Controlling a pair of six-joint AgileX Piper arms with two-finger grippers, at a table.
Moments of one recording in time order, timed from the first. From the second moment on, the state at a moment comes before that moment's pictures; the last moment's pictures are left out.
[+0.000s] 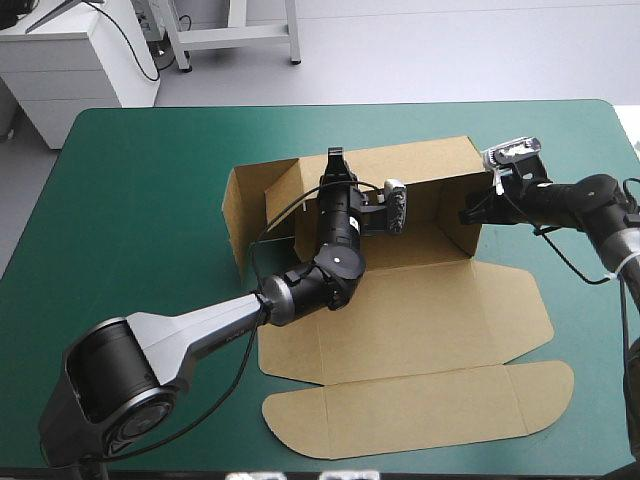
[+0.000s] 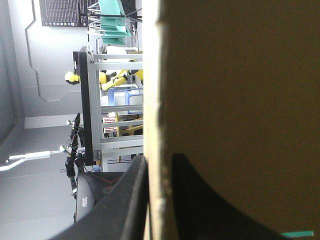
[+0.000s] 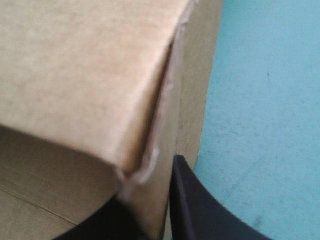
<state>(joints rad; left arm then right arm) -0.96 1.91 -1.44 1.54 0.78 -0.33 -0.09 1.61 -1.17 0.84 0.66 -1.05</state>
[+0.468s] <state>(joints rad) -1.05 1.92 -1.43 1.61 0.81 -0.35 -0.03 1.61 -1.17 0.79 0.57 -0.94</state>
